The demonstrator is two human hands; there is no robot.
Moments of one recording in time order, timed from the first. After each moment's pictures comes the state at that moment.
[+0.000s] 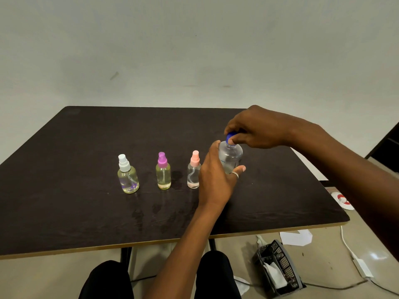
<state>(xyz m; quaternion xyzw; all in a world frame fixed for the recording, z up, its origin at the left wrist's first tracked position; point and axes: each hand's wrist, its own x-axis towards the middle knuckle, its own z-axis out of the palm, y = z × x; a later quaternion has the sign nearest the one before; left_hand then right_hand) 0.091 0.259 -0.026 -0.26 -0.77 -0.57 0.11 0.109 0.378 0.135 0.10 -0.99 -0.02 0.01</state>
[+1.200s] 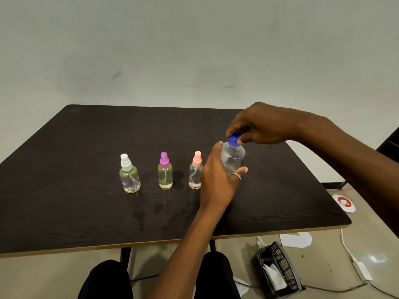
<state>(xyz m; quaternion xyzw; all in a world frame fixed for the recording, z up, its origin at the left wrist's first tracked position) 0.092 0.258 -0.028 -0.26 -0.76 -0.59 0.10 0.103 0.384 0.147 0.12 -0.99 0.01 -0.02</state>
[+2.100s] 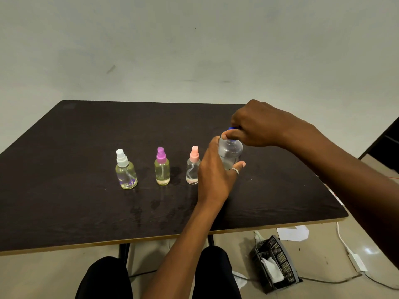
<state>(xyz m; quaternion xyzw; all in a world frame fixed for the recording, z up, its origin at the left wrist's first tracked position) 0.091 0.260 -0.027 -0.26 -0.76 -0.58 0.12 0.104 0.373 0.123 0.05 -0.99 -0.10 0.08</state>
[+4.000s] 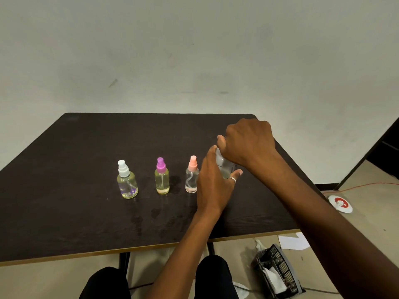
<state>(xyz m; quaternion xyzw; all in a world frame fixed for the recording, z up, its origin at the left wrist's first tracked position) 0.094 0.260 -0.025 -0.24 -0.78 -0.57 0.08 0.114 0.329 0.106 -0.15 -0.95 -0.20 0.17</state>
